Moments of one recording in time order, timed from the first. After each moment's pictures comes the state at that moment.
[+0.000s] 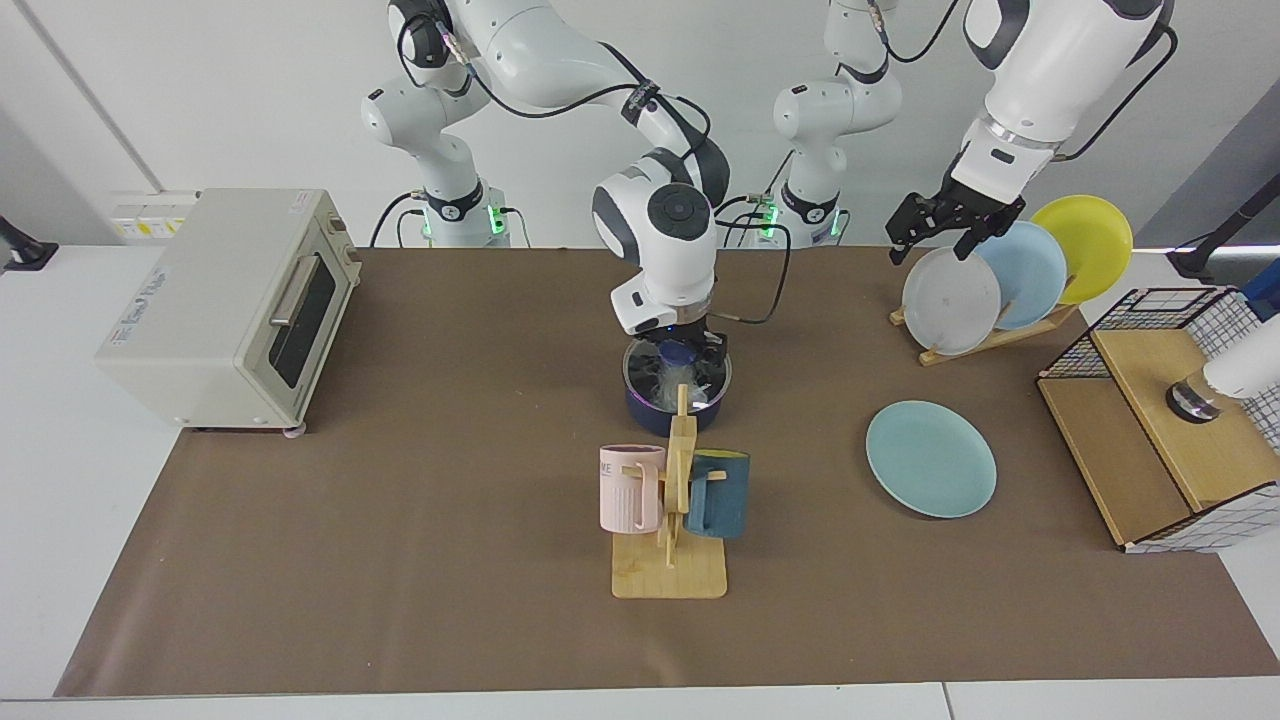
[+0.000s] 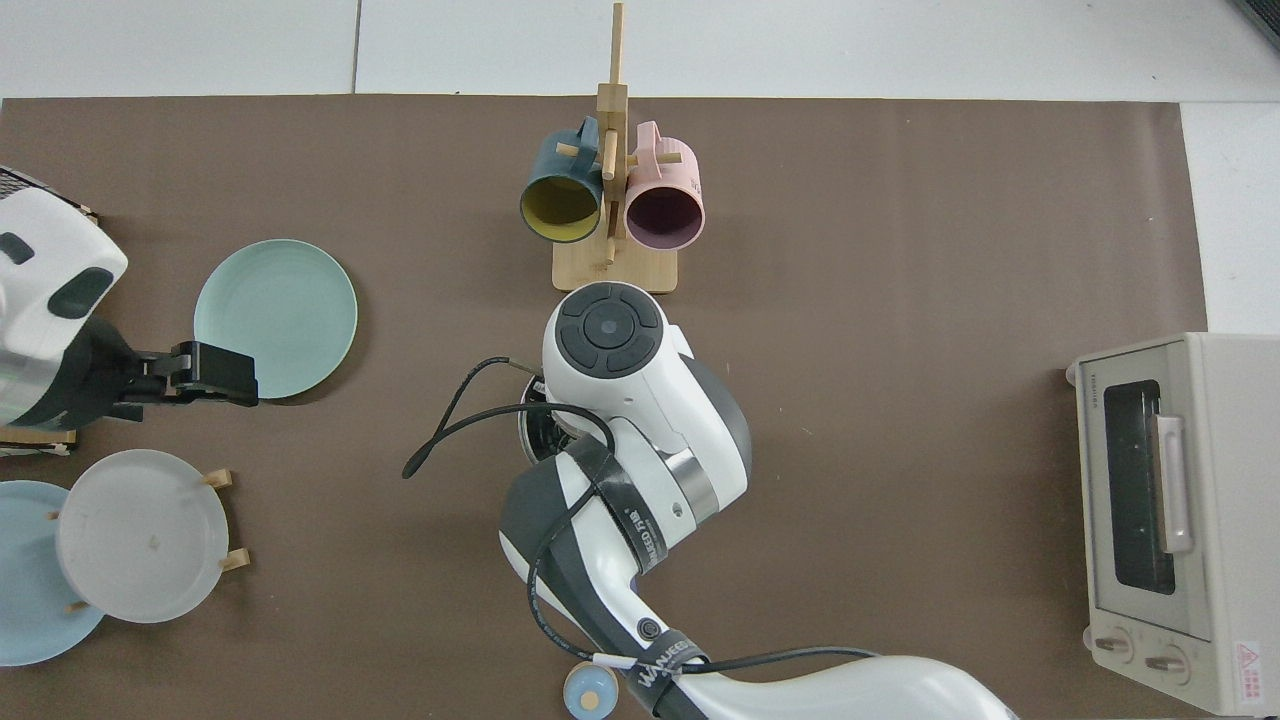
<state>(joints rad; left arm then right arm) 0.20 -0.09 -0.28 -1.69 -0.09 1.56 -0.15 0.70 0.48 -0.07 -1.53 0.19 1.95 1.03</state>
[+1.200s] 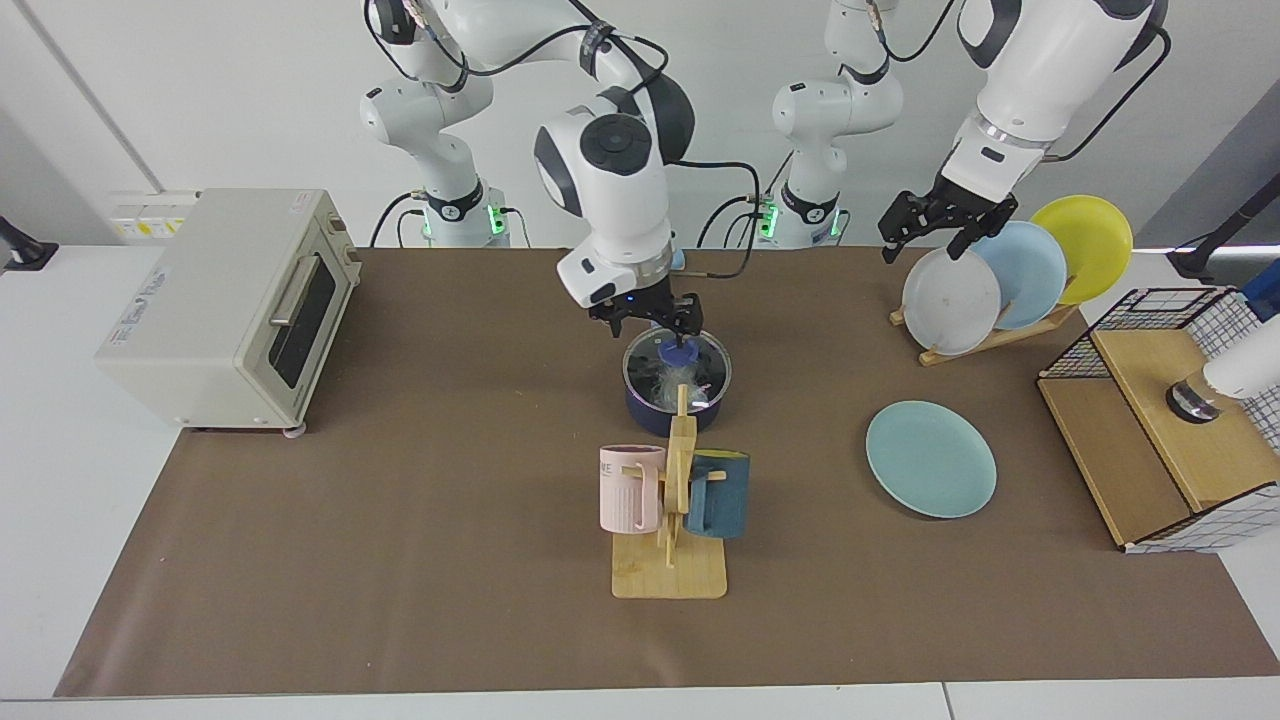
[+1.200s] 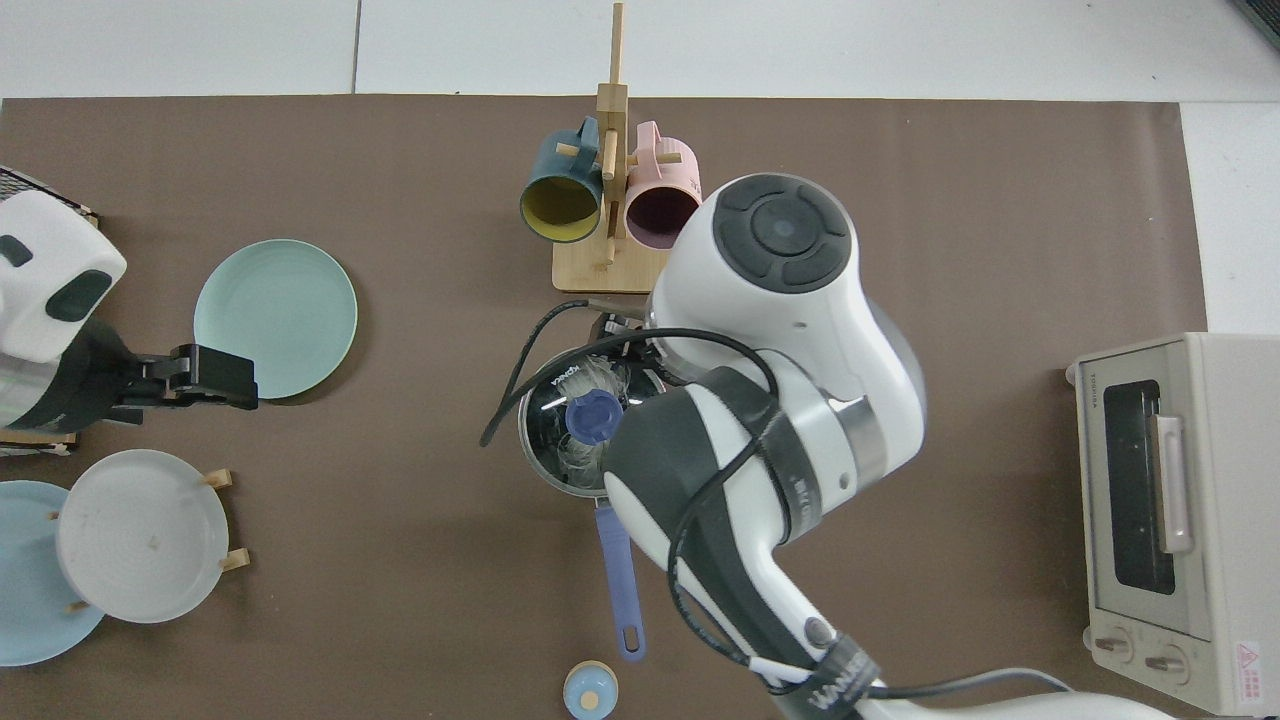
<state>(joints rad) 0.13 -0.09 -0.21 -1.69 -0.09 1.55 -0.15 0.58 0.34 -0.11 -1.46 0.19 1.80 0.71</state>
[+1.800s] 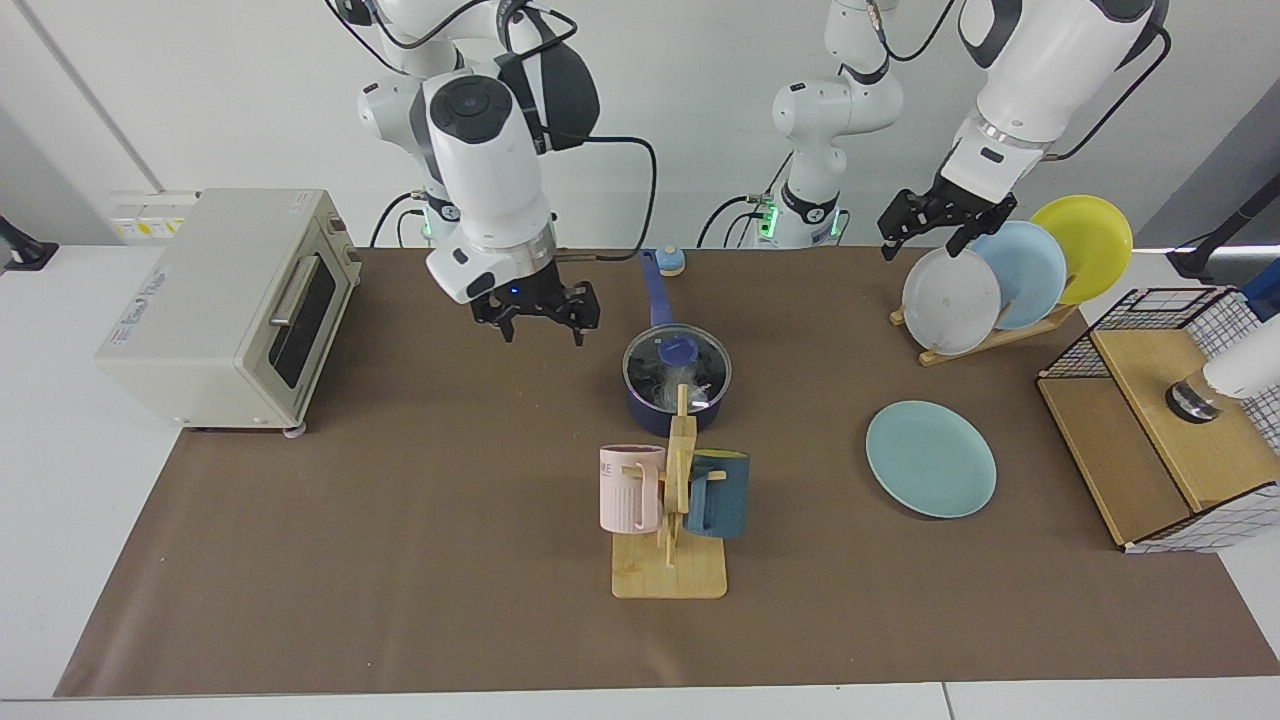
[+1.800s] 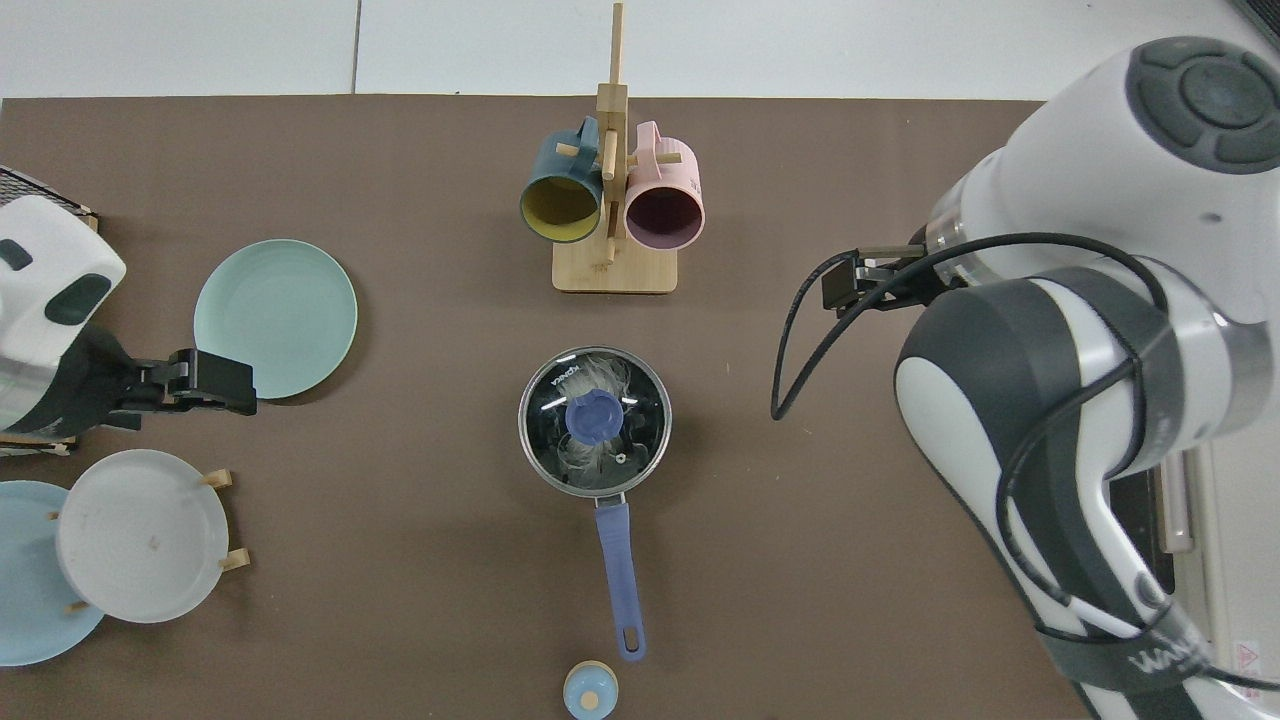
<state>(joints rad) 0.13 -0.09 -0.21 -1.69 -0.09 1.54 -0.15 0.33 0.21 -0.12 -1.46 0.03 1.67 0.26</state>
